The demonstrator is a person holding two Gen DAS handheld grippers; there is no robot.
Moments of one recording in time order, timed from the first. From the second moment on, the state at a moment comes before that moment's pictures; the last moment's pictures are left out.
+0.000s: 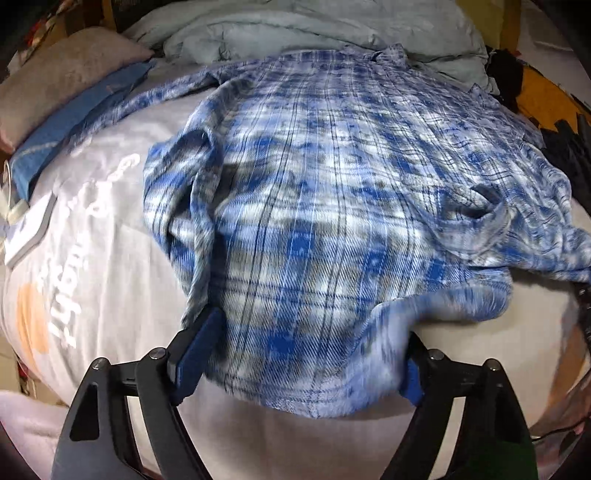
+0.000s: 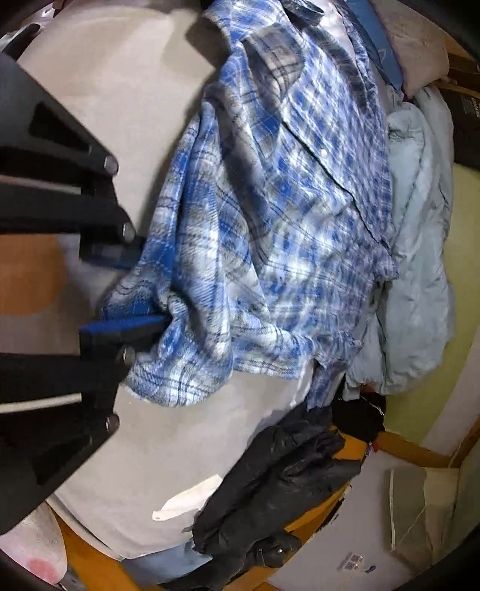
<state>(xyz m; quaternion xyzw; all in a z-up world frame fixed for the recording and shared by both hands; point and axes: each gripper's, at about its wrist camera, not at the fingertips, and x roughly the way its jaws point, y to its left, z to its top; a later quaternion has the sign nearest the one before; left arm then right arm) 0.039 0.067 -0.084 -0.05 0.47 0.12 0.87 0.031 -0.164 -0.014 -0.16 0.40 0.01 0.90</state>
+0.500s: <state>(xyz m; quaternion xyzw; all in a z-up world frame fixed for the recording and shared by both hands) 0.095 0.035 0.027 0.08 0.35 0.11 0.93 0.085 -0.164 0.070 -0.11 0.36 0.06 0.92</state>
